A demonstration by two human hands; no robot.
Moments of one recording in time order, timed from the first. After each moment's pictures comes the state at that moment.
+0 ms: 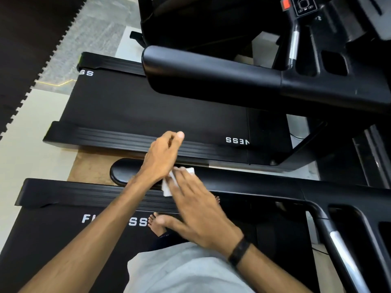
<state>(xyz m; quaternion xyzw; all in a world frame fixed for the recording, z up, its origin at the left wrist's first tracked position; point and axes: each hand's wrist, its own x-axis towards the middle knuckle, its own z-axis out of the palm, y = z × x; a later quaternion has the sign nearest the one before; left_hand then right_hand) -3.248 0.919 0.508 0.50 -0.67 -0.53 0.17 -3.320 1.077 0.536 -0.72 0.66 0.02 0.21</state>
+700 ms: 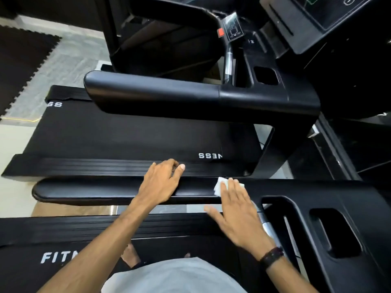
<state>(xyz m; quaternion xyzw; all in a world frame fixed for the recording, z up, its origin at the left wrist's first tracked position) -3.371 1.027 0.512 0.40 -0.85 -0.33 0.07 -3.504 1.217 0.548 -0.52 0.83 0.10 0.16</state>
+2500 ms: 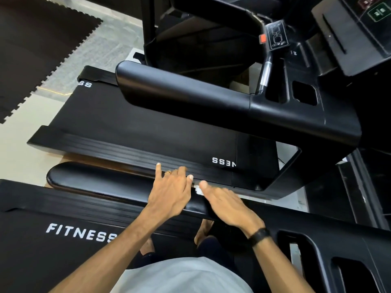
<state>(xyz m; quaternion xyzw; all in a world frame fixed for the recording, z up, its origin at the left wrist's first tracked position) -3.371 1.027 0.491 0.45 -0.87 -0.20 0.01 -3.513 1.111 0.561 -0.50 0.77 0.01 0.39</state>
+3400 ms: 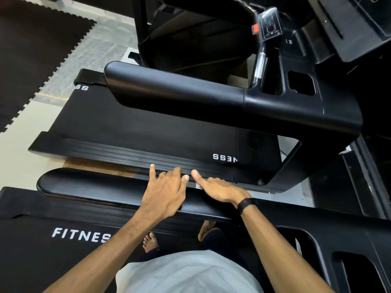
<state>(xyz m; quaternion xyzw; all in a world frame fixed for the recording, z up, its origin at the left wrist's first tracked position) -3.375 1.027 0.491 0.44 -0.87 -0.21 -0.01 -3.545 1.076 0.533 -0.46 0.76 0.09 0.45</state>
